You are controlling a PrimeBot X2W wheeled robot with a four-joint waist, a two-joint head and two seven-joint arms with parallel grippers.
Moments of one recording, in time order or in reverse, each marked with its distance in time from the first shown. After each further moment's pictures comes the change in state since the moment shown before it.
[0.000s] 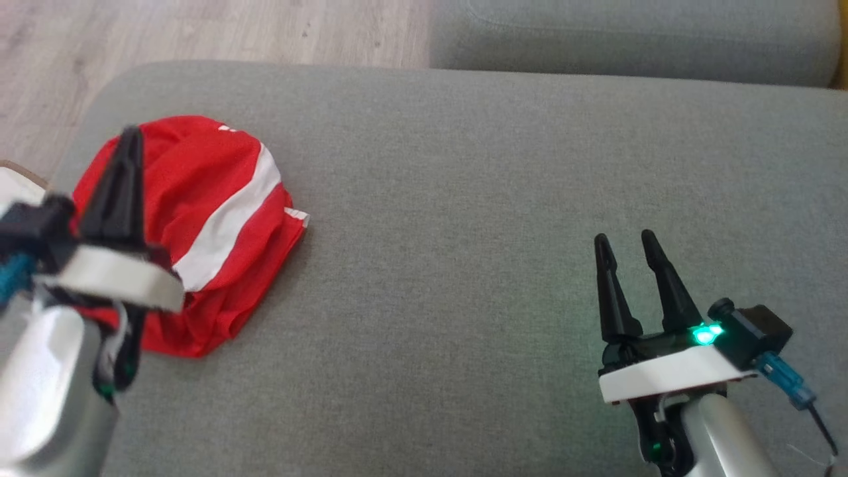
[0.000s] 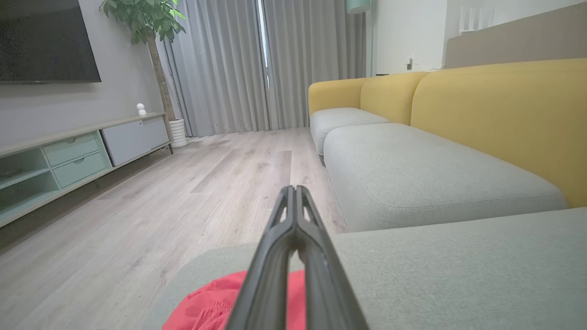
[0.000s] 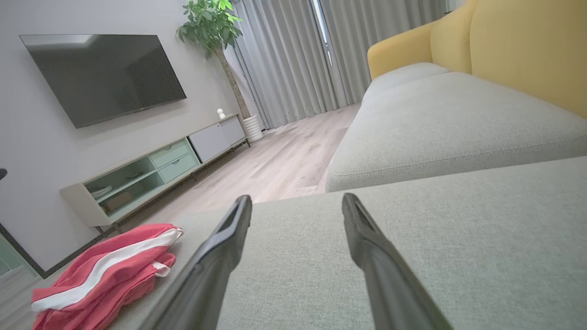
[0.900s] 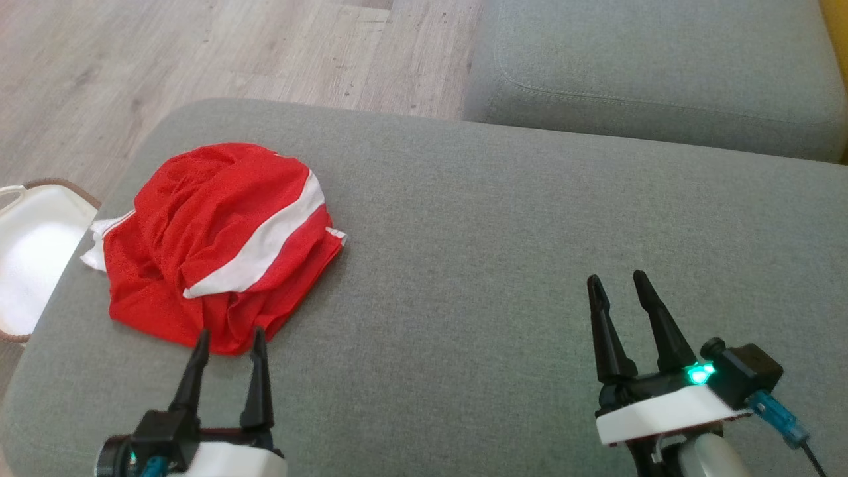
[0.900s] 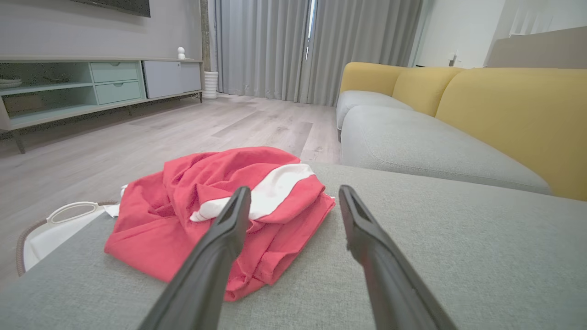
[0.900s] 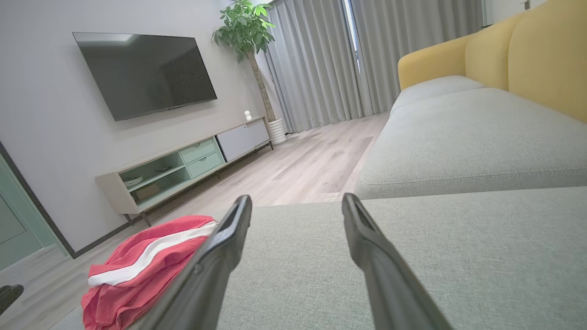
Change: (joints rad) left arm 0.456 -0.226 -0.048 -0.048 0.077 0.148 -0.189; right arm 0.105 0.001 0.016 -0.040 -0.012 0.000 0.000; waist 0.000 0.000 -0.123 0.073
